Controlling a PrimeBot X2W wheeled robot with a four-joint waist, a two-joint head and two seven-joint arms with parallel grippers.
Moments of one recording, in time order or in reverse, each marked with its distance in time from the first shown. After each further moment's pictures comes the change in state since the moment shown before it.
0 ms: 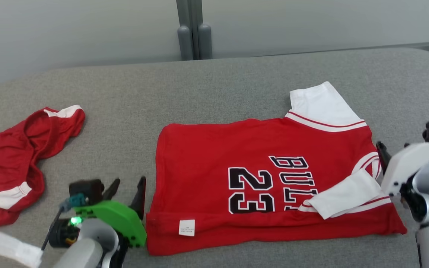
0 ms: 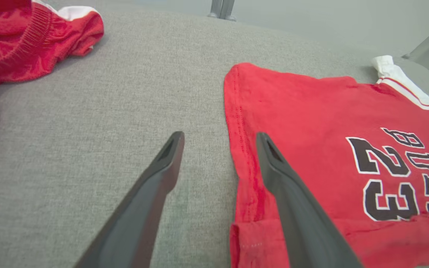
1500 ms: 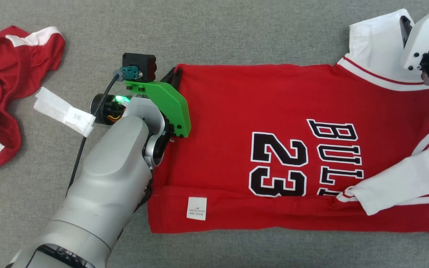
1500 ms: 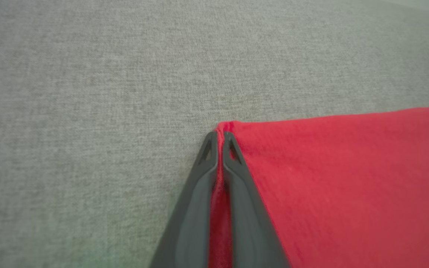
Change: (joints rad) left arm -0.698 -0.298 -0.125 0.600 0.047 -0.147 0.039; right arm -0.792 -0.144 0.105 0.711 -0.072 0.000 -0.170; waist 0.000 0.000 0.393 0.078
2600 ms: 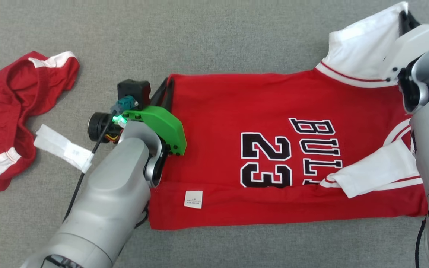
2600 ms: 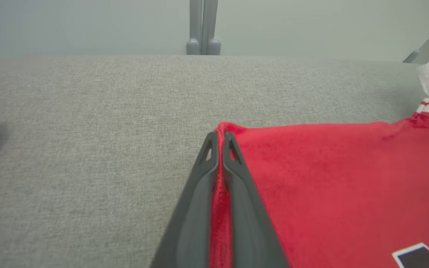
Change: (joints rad) left arm 0.032 -0.010 -0.046 0.098 -0.007 -0.020 -0.279; right arm 0.038 0.063 -0.020 0.052 -0.007 0.000 -0.337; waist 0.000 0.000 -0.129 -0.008
